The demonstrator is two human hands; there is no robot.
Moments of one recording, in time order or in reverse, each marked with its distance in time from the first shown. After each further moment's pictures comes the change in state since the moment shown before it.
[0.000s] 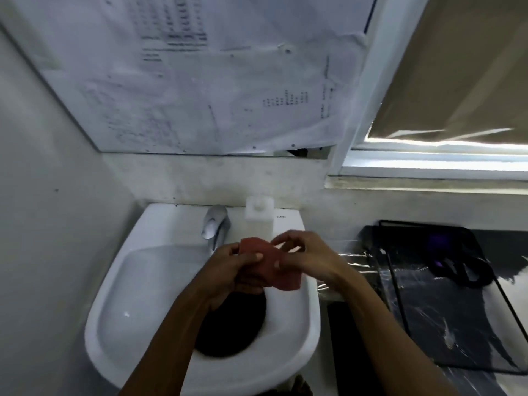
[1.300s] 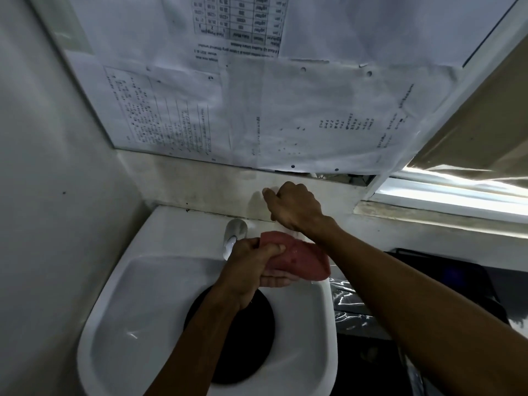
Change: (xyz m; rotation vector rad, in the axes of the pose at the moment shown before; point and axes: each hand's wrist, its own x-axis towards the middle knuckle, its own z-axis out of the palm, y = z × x) left_hand 0.039 0.037 -0.022 -0.223 0.006 0.030; right_hand 0.151 -0.090 0.027 -0.632 0.267 -0.064
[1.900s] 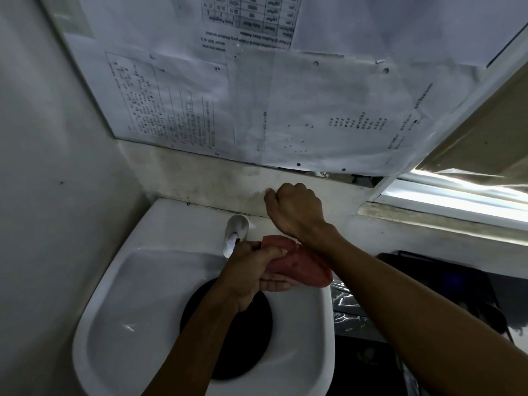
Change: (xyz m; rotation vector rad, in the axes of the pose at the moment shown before) left_hand -0.001 0.000 0.000 -0.032 0.008 -0.065; right_hand -0.016 -0.009 -0.003 -0.134 0.109 -0.121
